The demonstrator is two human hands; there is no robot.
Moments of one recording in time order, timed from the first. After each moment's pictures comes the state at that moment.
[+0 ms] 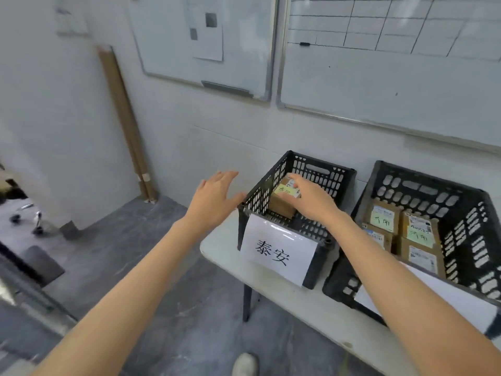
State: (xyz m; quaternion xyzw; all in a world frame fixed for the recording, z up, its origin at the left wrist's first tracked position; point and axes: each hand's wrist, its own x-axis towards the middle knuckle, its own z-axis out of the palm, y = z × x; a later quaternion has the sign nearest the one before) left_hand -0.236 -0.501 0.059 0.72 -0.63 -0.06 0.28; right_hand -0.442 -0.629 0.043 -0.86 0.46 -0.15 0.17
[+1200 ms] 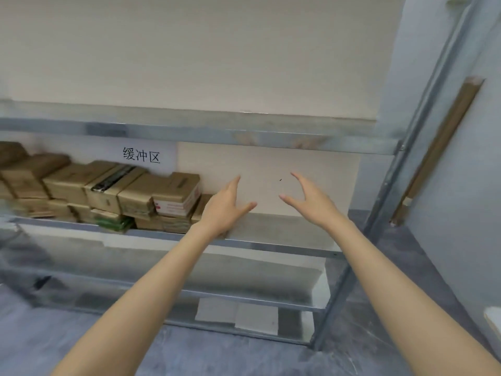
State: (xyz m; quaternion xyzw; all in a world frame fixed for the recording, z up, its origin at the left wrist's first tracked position) left_hand -0.056 0.182 0.062 0.94 -0.13 0.09 0.29; right_hand -0.066 -0.048 0.076 -0.95 -0.07 -0.10 0.30
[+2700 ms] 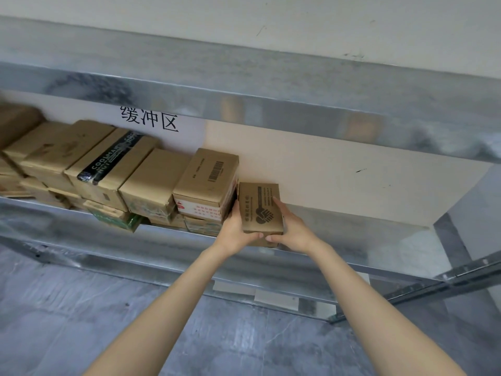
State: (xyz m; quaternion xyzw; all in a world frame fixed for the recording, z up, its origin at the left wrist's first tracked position) left_hand 0.106 0.301 -0.112 0.86 -0.09 -0.06 0.49; right_hand 0.117 0.113 -0.109 -0.90 -0.08 0.16 0.39
